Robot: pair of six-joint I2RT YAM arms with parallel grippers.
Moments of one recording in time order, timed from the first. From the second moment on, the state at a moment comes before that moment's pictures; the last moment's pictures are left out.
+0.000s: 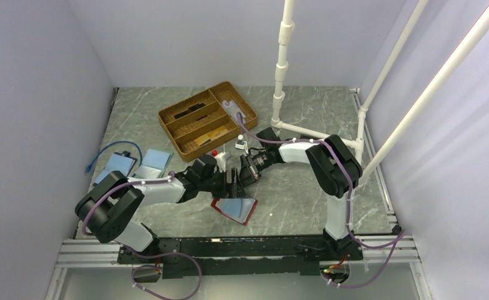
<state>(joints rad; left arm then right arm) -0.73 1.49 0.54 0.24 0.41 -0.75 0.55 1.97 1.08 -0.23 -1.24 0.19</state>
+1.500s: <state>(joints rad) -0.58 1.52 0.47 0.31 0.54 -0.82 0.68 1.68 1.07 -0.44 -0.80 -0.39</state>
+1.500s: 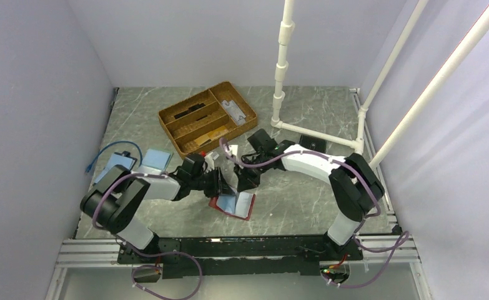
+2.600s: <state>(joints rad) -0.49 1.23 0.45 0.14 0.47 -0.77 0.75 1.89 1.14 -0.39 -0.72 -0.20</state>
